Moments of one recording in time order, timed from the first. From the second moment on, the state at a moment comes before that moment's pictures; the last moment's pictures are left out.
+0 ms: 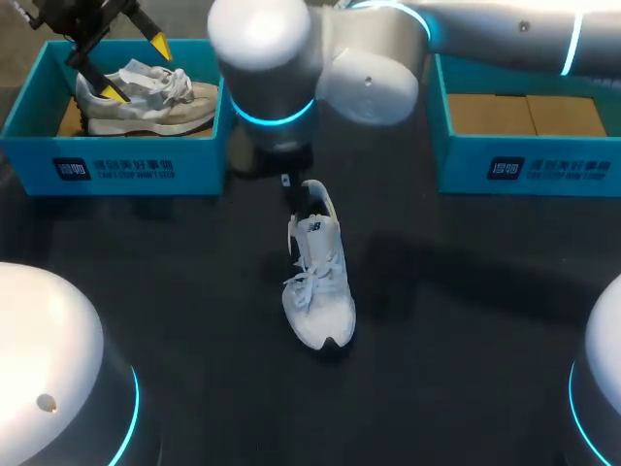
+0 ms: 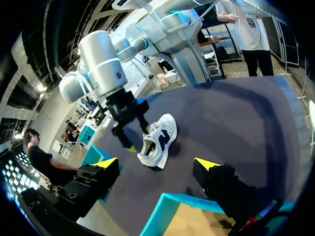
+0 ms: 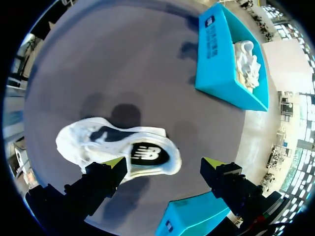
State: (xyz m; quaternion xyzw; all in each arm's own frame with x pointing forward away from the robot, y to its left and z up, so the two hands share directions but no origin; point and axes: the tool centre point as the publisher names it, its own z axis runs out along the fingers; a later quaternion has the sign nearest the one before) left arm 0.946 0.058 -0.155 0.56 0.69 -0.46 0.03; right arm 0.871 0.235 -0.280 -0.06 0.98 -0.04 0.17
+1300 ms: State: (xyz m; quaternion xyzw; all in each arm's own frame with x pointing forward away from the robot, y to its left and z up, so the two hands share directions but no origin) left arm 0.946 0.058 -0.155 0.56 0.69 -0.46 0.03; right arm 0.933 0.209 -0.362 -0.02 0.99 -0.06 0.12
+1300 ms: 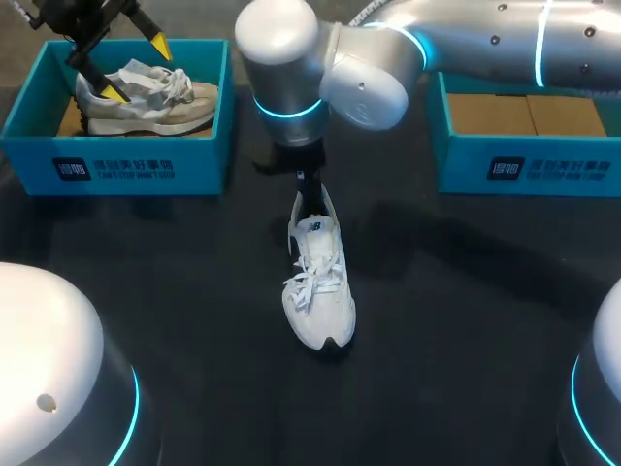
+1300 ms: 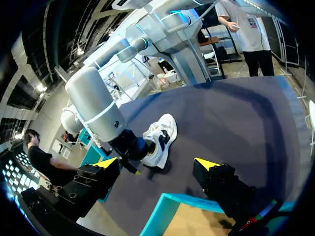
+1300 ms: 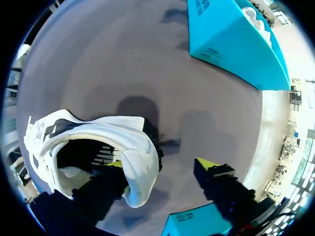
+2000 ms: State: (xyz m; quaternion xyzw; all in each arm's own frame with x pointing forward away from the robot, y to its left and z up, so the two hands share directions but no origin) left arm 0.946 0.058 -0.155 0.56 0.69 -0.46 0.03; right arm 0.925 0.204 -0.365 0.01 0.99 -0.05 0.11
